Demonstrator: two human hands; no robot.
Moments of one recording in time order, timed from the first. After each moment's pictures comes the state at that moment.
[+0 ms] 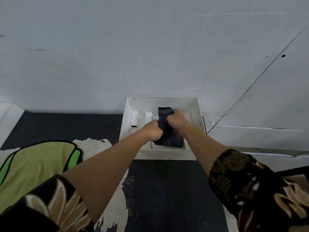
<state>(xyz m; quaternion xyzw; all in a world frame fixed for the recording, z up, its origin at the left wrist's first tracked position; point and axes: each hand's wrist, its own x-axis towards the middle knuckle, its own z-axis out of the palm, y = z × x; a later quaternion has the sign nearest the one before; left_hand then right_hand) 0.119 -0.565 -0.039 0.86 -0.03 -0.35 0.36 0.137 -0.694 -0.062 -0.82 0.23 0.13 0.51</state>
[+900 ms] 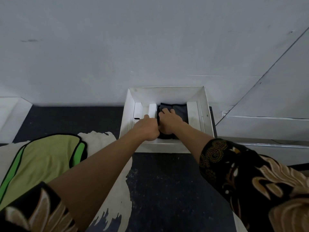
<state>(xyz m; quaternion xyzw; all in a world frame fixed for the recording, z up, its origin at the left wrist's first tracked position) 0.118 -0.550 -0.056 0.95 -0.12 -0.27 0.04 0.139 -0.670 -0.105 -0.97 -0.08 0.23 0.09</state>
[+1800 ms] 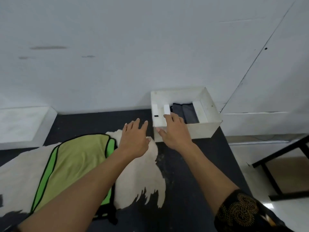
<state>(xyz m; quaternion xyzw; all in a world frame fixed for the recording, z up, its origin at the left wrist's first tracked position) 0.000 -0.380 -0.005 0.98 -0.20 -0.07 0.04 -0.025 -0.548 -0.006 -0.97 0.06 -0.02 0.23</state>
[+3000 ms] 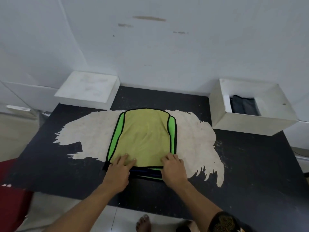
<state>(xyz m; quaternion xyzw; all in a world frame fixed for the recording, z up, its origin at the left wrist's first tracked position) -0.146 -0.029 -0.136 0.97 -0.10 -0.21 0.04 -0.142 -0.260 -0.132 -0.98 -0.07 0.14 0.10</state>
